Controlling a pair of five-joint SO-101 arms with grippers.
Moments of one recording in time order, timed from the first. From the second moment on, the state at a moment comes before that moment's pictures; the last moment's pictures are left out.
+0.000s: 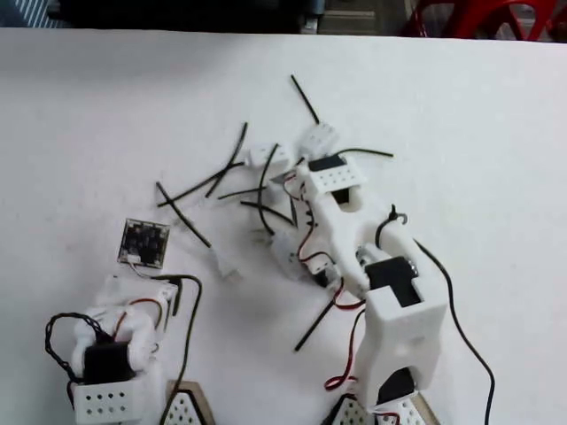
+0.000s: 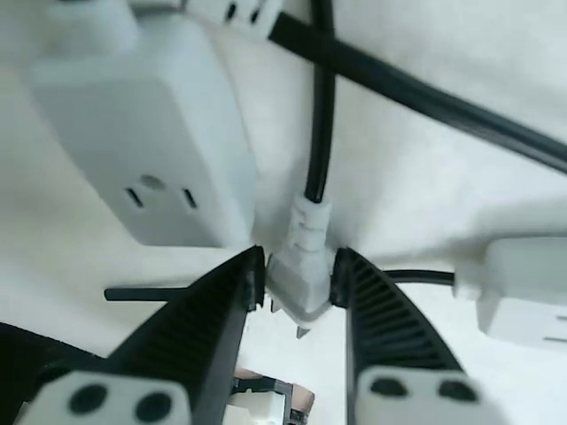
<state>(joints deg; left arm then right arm) -11.1 -103.7 94.8 70.4 -15.2 -20.0 21.3 11.1 87.7 18.1</state>
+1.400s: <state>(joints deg) -11.1 -103.7 94.8 70.4 -15.2 -18.5 28.2 5.6 94.2 18.1</state>
